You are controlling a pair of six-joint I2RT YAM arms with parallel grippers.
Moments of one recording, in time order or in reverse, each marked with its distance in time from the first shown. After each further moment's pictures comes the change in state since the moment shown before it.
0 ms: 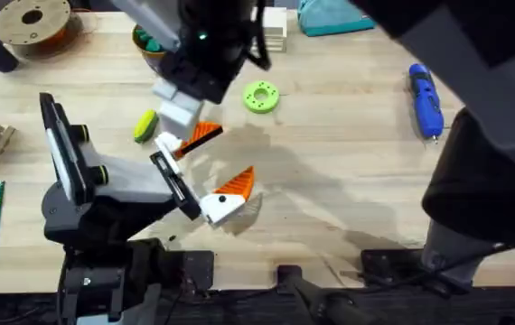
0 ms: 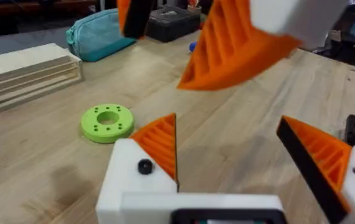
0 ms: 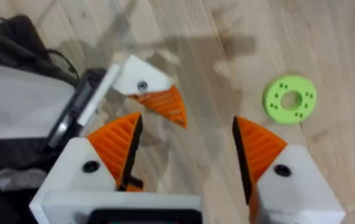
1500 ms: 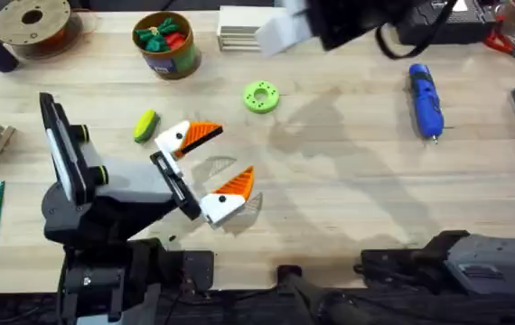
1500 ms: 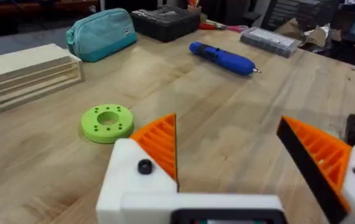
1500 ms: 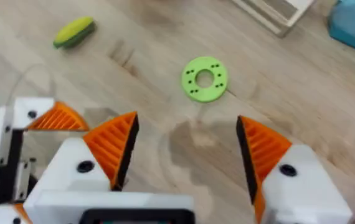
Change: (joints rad) left arm 0.000 0.000 0.000 0.000 0.000 0.003; right arm -0.362 -0.617 -0.843 0.612 -0.007 0.258
